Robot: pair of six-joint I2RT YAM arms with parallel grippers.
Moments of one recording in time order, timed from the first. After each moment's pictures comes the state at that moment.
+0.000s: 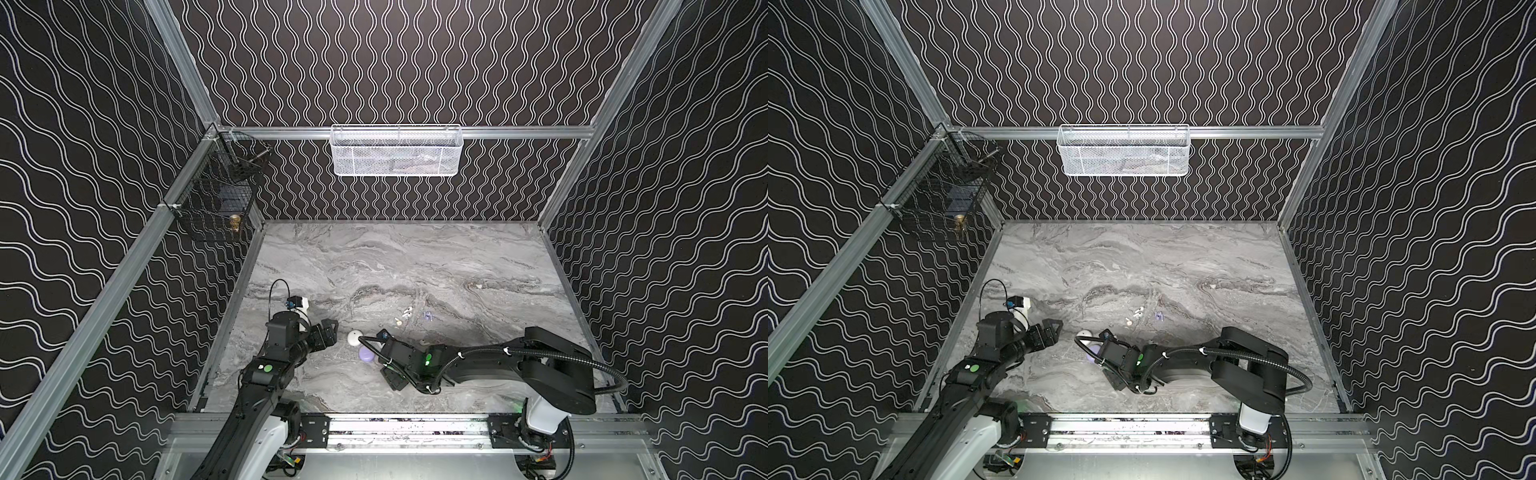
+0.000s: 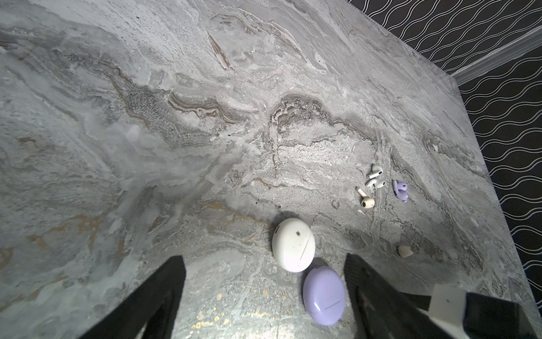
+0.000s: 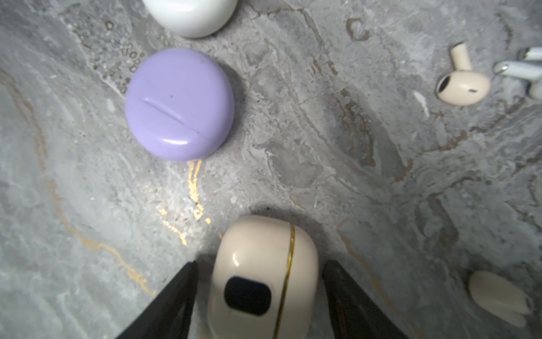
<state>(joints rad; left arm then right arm) -0.17 0.64 0.37 -0.41 0.17 -0.46 1.24 1.74 0.90 -0.26 0.24 0.45</state>
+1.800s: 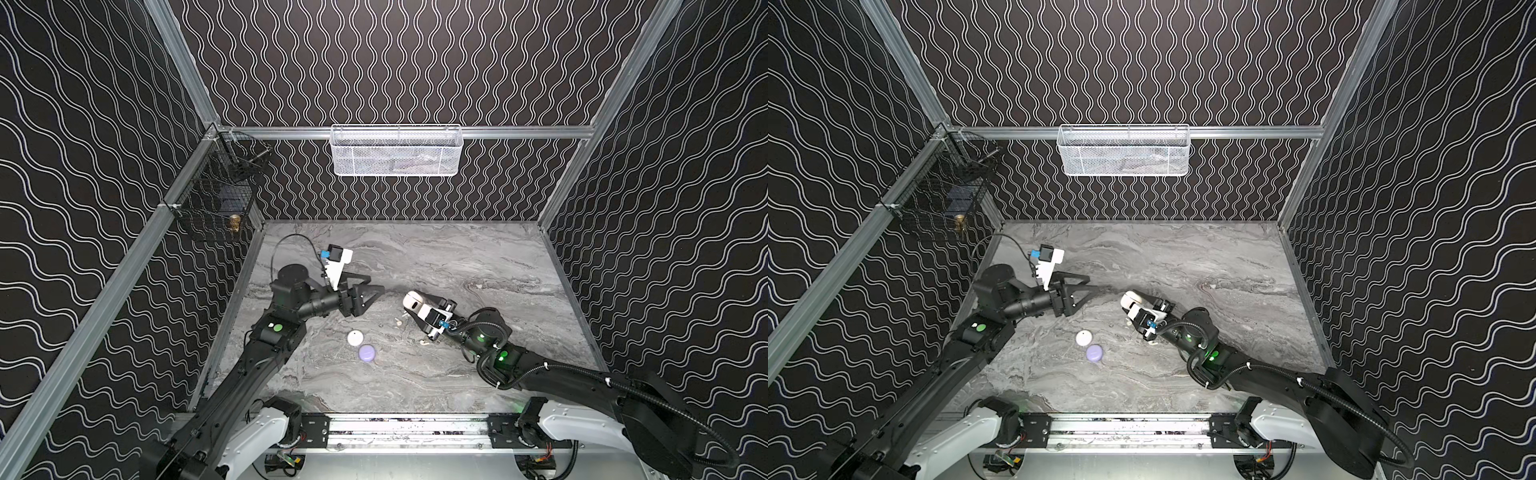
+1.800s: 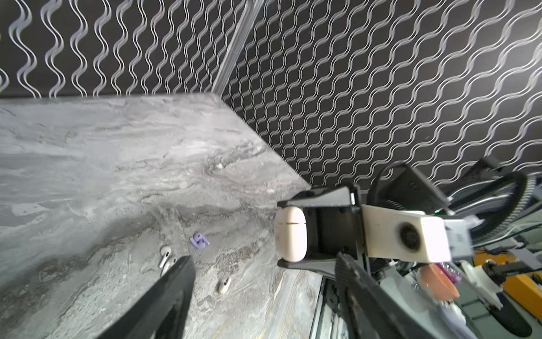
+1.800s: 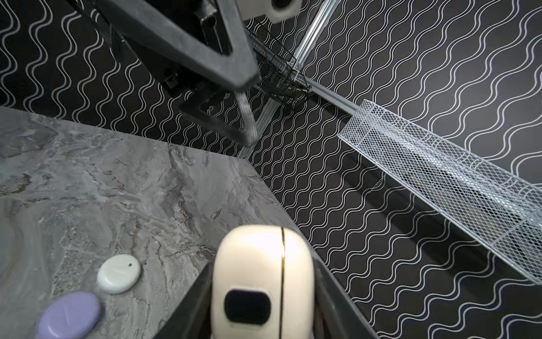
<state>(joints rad) -0.39 1.00 0.79 -0.03 0.72 -0.38 0.87 1.19 0.47 0.77 -0.07 -0.57</state>
